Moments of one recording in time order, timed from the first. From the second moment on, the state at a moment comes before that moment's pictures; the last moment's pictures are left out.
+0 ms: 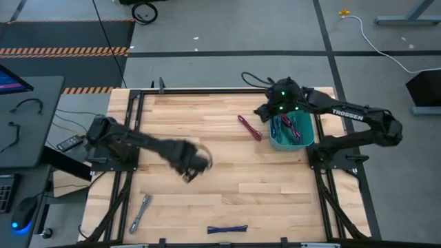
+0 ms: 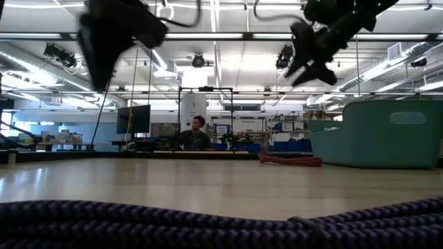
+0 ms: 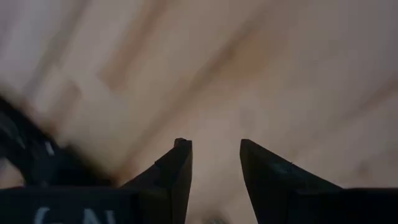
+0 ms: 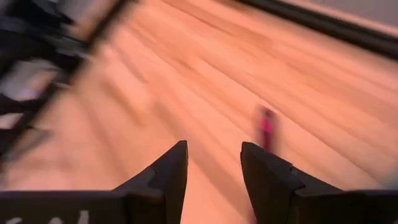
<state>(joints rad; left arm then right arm) -0.29 1.72 1.40 -1.37 -0.12 -1.02 -0.50 1.14 0.91 -0.44 -0.18 0.50</state>
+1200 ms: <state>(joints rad) -0.76 1.55 0.68 -0.60 0.43 -1.95 -0.22 1.24 0.91 0.00 -0.38 0.35</state>
